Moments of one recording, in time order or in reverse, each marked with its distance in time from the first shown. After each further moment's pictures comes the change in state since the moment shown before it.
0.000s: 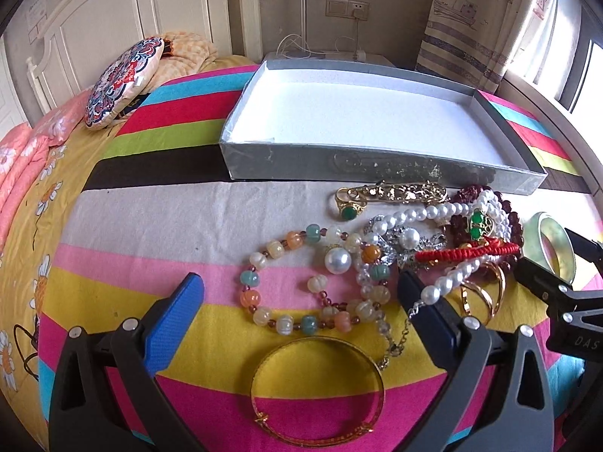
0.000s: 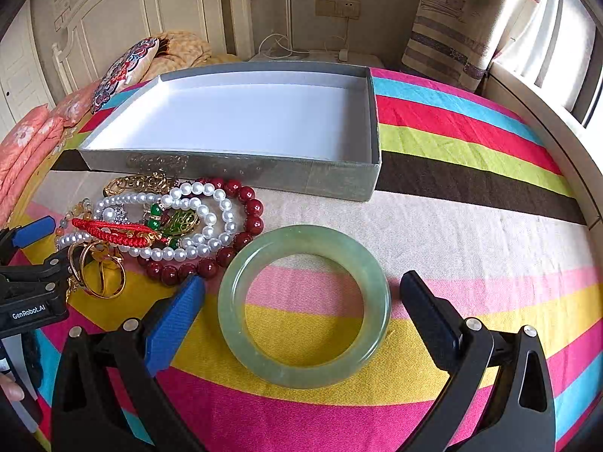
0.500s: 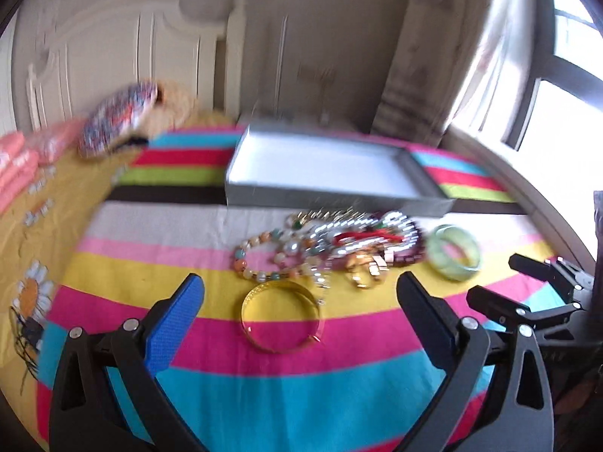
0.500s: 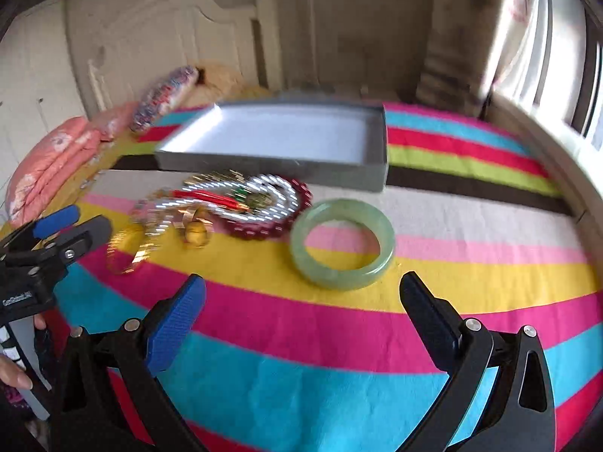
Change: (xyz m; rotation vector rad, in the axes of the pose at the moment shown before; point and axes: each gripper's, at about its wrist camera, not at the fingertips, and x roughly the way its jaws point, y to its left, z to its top) left arm -0.110 0.003 -0.058 -0.015 -0.284 -0.146; right arm -0.094 0.022 -0.051 -0.054 -0.190 0.094
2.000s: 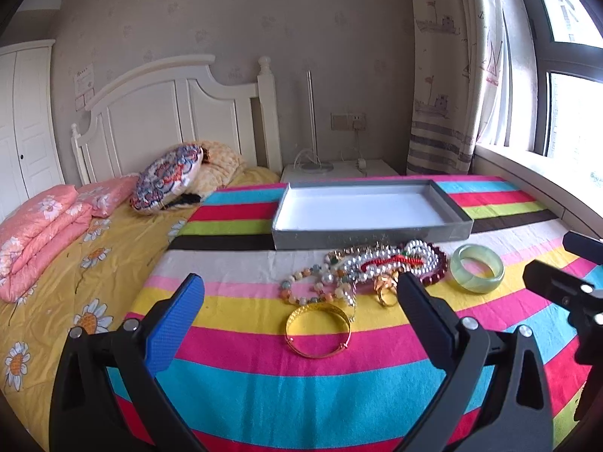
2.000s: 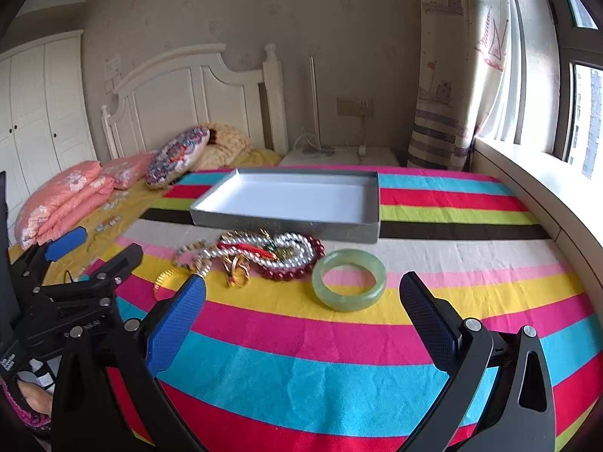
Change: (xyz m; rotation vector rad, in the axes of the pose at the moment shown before) left arm -0.038 -0.020 -0.009 0.083 -0.158 0.216; right arm -0.054 0.005 -0.003 0.053 -0.183 -0.006
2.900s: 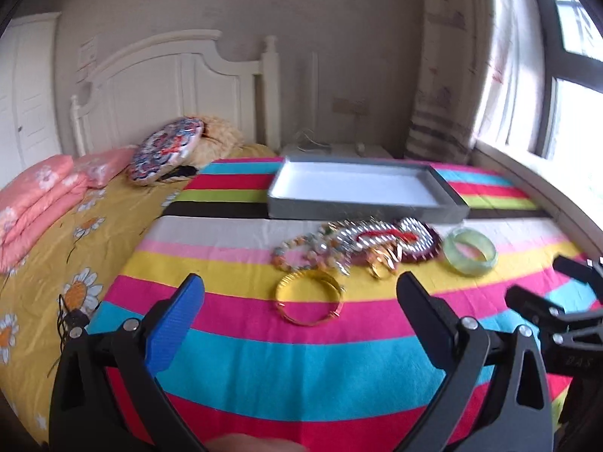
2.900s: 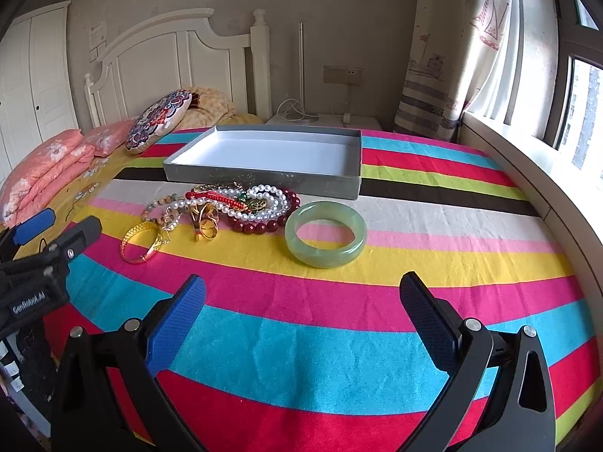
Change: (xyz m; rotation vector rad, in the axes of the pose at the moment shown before) left arm -0.001 -0.004 -0.015 -0.046 0.065 -0.022; right arm 0.015 -0.008 -0.023 -0.036 0.107 -0.072
